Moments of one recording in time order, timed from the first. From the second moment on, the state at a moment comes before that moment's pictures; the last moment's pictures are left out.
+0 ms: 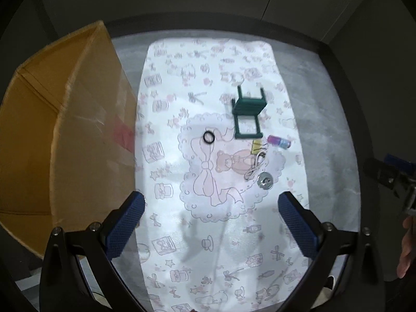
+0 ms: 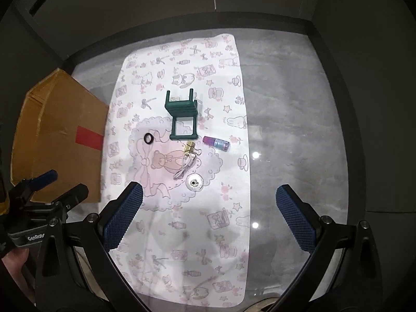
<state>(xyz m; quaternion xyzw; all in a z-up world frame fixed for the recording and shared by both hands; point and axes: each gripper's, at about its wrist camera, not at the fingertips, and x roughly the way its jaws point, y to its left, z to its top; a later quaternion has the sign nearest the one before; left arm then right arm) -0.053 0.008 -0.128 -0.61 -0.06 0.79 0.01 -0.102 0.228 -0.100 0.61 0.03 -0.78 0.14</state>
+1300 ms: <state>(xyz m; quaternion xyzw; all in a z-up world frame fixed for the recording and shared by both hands) -0.172 0.018 -0.293 -0.68 -0.05 0.73 0.02 -0.197 0.206 -0.291 0.68 0.10 -0.70 0.18</state>
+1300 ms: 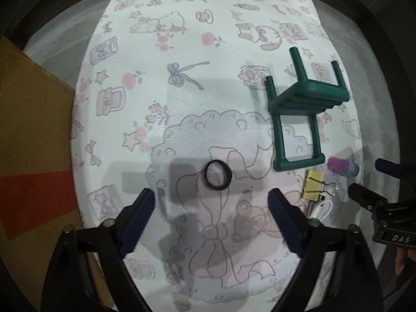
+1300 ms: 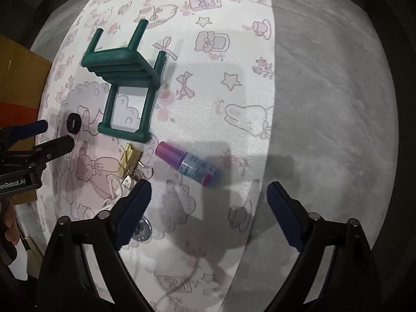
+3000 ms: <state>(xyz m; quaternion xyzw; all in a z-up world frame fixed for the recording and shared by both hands) -0.053 -0.012 -0.079 -0.61 -0.08 0.79 0.02 -0.095 0.168 -0.105 0.64 0.07 -0.74 0.19</state>
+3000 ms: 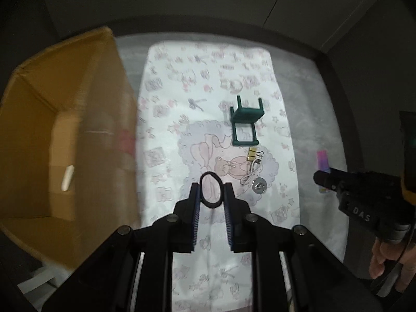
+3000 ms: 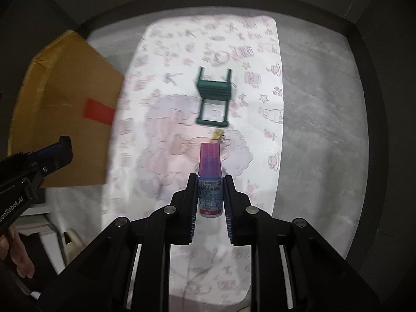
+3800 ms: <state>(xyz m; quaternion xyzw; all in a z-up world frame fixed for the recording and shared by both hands) 0.007 -0.052 -0.060 -0.59 -0.13 0.80 0.00 -0.037 0.139 -0.037 0.61 0.06 -0.76 0.20</state>
